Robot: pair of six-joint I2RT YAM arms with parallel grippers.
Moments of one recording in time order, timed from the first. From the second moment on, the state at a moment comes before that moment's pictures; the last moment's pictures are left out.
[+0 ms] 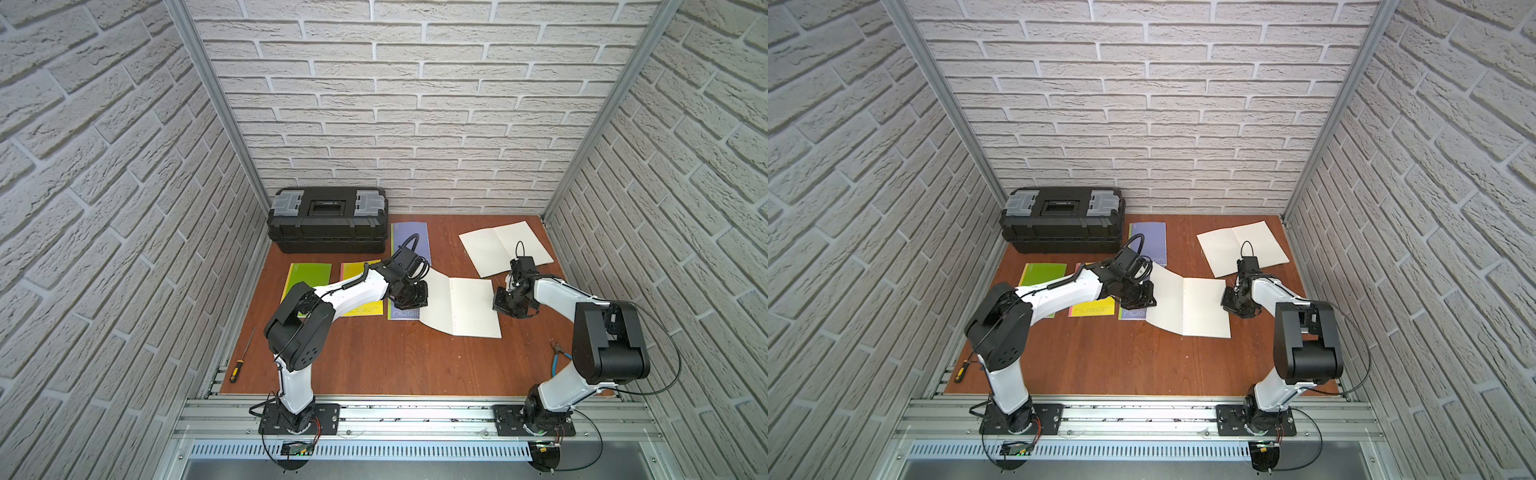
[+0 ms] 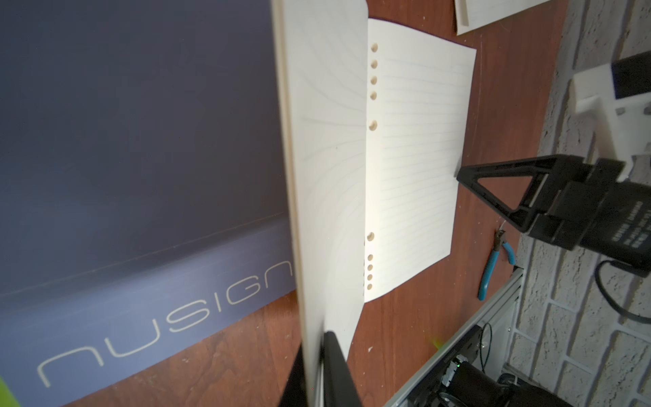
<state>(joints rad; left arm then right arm) -0.75 1.84 1.30 -0.51 0.36 -0.73 -0.06 1.62 0.89 -0.62 -0.13 0.38</state>
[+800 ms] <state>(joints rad) -0.80 1.90 1.50 -0.53 0.40 -0.67 -0.09 1.59 0.89 -0.62 -0.13 0.38</state>
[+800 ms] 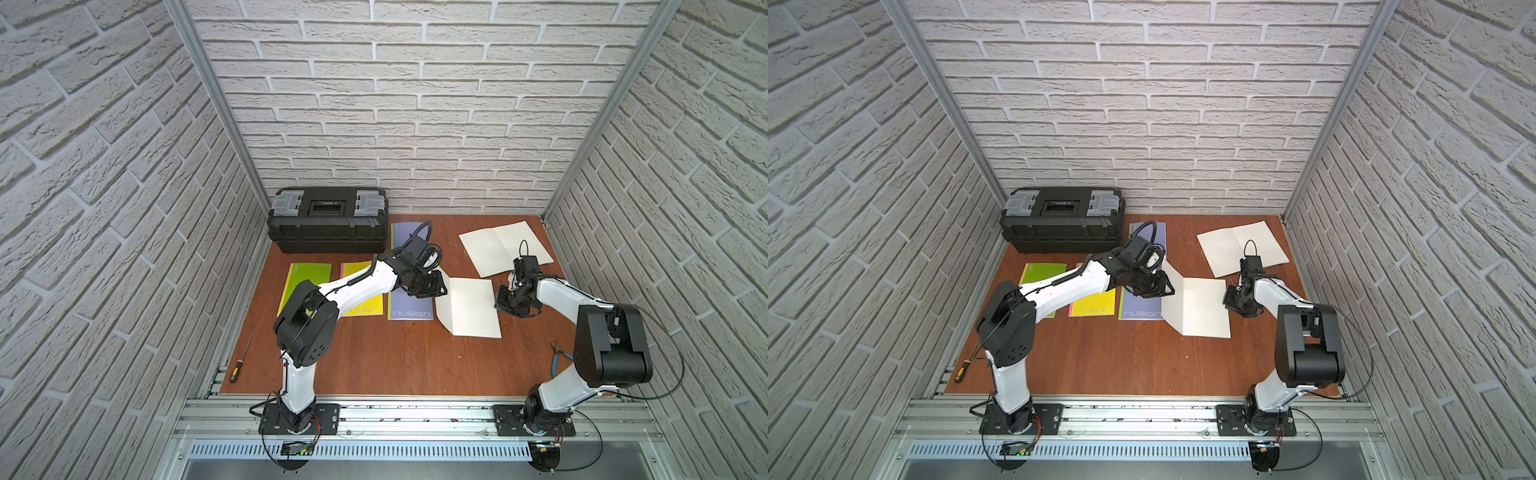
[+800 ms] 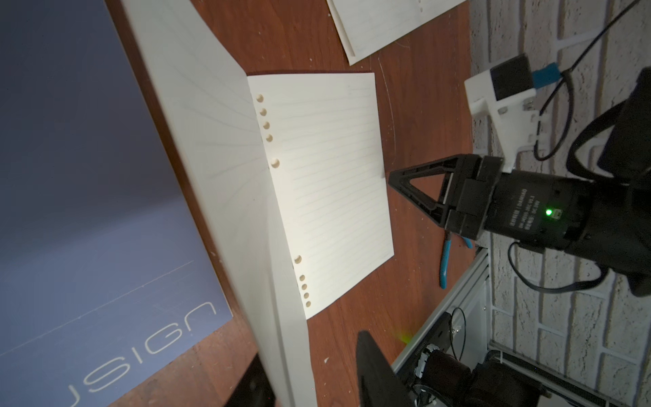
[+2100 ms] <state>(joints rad) -0.93 2.04 1.55 -0.13 0.47 -0.66 -0.19 1.46 0.89 -0.65 -0.14 0.38</state>
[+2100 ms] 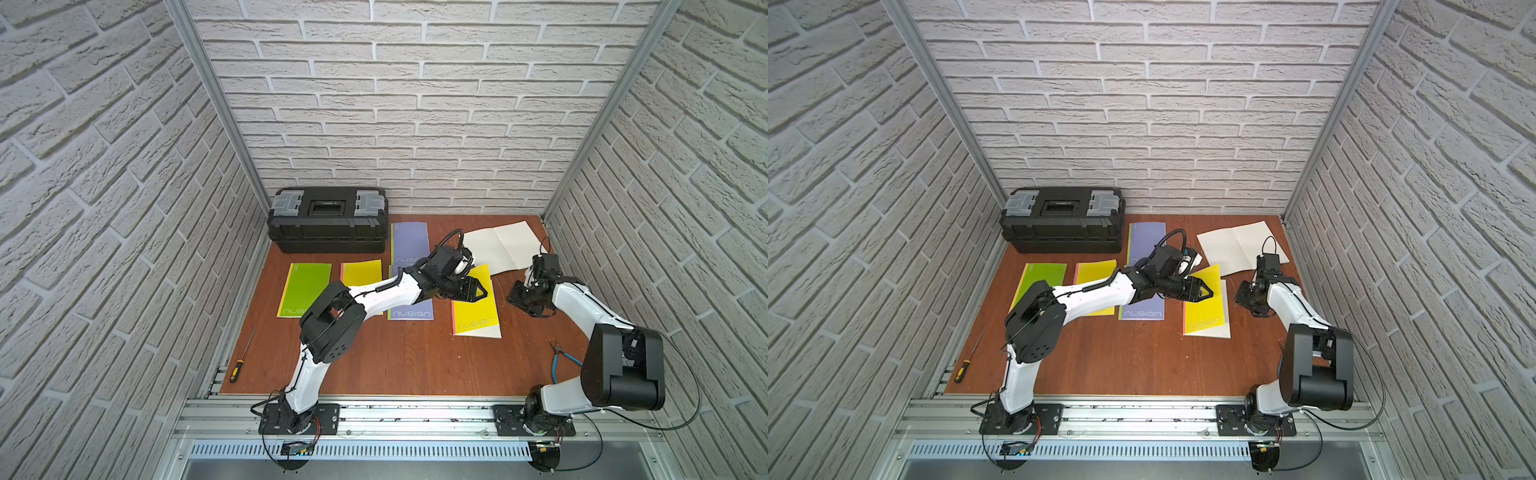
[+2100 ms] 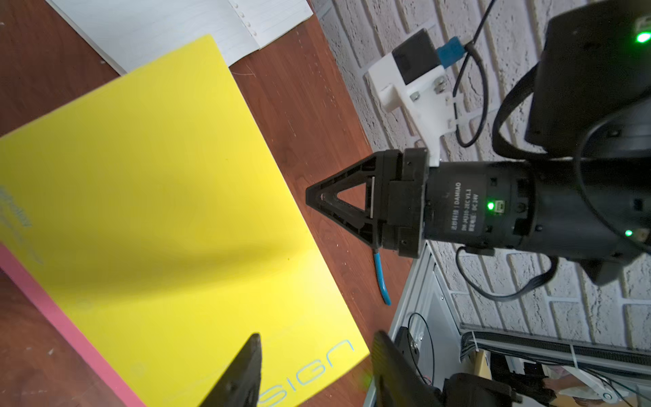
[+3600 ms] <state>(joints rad) -0.87 2.34 1.85 -0.50 0.41 -0.73 -0.09 1.63 0.87 -0.54 -0.25 0.38</state>
